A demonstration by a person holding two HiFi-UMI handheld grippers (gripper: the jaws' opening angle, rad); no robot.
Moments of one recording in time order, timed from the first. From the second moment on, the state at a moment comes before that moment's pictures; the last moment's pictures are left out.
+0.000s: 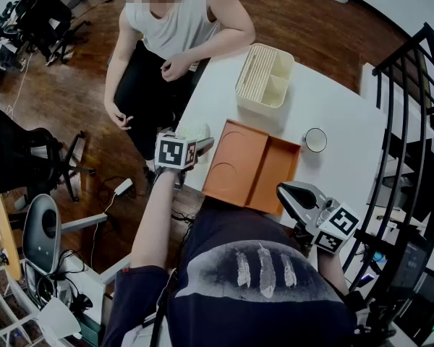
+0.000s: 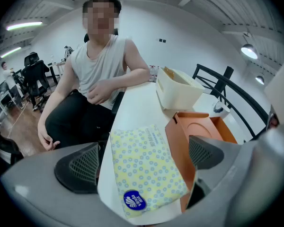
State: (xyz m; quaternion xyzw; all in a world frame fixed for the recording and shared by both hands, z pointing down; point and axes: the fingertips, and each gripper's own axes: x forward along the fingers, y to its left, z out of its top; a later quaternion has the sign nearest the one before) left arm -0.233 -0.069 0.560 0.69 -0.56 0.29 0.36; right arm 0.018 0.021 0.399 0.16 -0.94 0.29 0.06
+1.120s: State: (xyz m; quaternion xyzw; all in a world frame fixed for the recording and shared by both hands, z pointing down) left arm -0.241 -0.067 0.589 0.66 -0.53 0.29 0.44; right arm 0.031 0.010 0.422 0.19 -0.94 0.26 0.11
